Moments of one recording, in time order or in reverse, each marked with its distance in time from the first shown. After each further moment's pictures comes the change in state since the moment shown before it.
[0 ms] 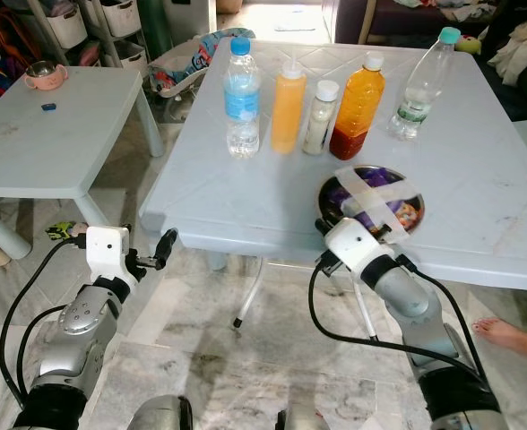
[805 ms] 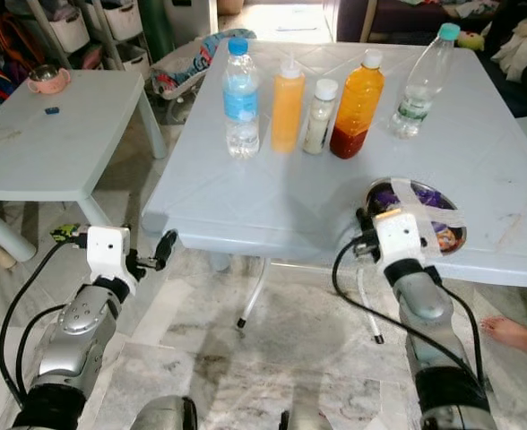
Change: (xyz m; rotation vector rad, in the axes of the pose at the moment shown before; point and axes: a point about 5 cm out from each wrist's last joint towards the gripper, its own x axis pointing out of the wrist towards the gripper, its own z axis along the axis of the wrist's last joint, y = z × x) left arm 0.000 0.001 0.000 0.016 0.006 -0.002; right arm -0.009 -0.027 -0.029 0.263 0.055 -0.366
